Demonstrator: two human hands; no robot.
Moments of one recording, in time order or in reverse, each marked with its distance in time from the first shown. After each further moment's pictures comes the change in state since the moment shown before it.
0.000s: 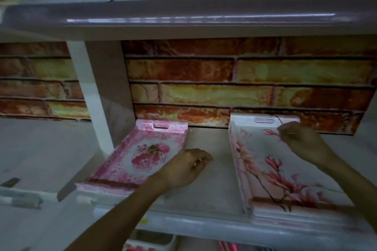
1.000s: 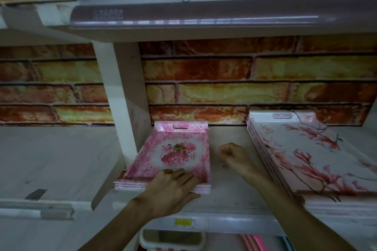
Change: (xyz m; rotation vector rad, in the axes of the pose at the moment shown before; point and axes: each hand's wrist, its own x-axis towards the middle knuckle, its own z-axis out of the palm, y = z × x) left_hand -0.117 -0.074 -0.068 0.626 -0.014 0.362; right_hand -0.048 -0.120 0.218 0.342 -0.206 0.093
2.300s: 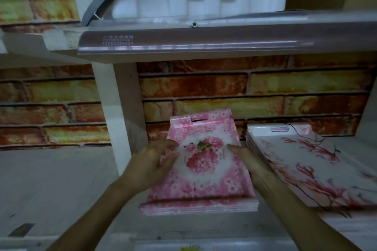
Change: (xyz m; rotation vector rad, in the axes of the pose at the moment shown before) left_hand 0.026 -0.086 -0.059 -0.395 0.100 -0.474; right_hand -0.018 -0.071 -0.025 0.747 -0.028 0.183
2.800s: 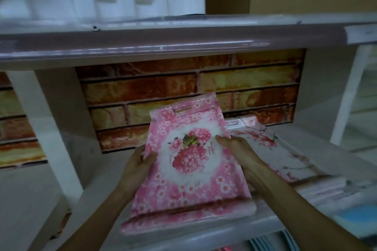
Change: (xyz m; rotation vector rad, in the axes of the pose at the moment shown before) left_hand 0.046 0.070 0.093 -0.875 0.015 -0.523; right_hand -0.046 -0.046 -0.093 -0.147 0.179 -0.127
